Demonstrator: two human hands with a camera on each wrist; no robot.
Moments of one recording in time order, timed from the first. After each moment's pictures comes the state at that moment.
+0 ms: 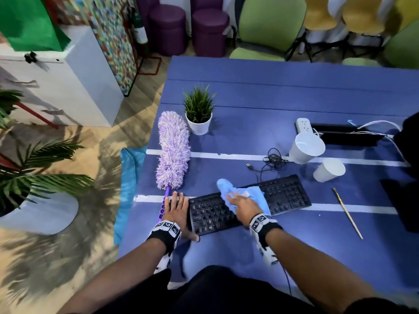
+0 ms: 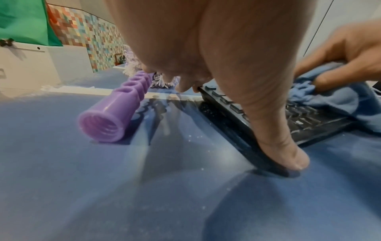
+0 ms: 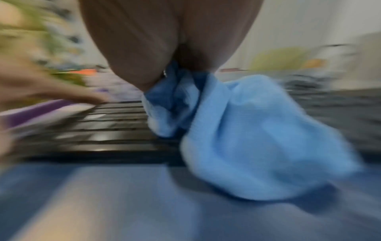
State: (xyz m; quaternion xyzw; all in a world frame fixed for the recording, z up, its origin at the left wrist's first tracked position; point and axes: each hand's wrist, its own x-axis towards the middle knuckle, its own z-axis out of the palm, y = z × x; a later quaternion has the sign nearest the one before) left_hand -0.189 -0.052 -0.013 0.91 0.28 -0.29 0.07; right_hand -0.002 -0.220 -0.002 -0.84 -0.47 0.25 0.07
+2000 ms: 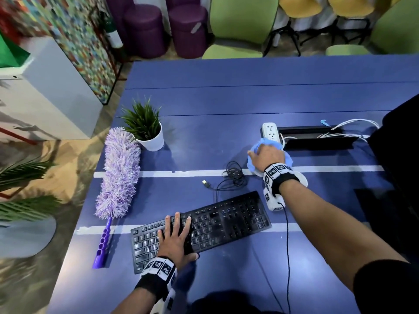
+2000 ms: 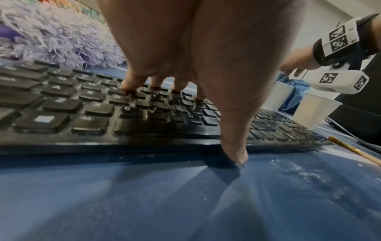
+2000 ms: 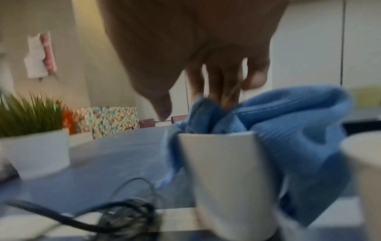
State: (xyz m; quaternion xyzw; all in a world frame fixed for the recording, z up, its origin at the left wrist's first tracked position) left_hand -0.063 -0.171 -0.019 0.90 0.30 -0.28 0.17; right_hand 0.303 -0.256 0.044 -0.96 -0.26 0.07 0.03
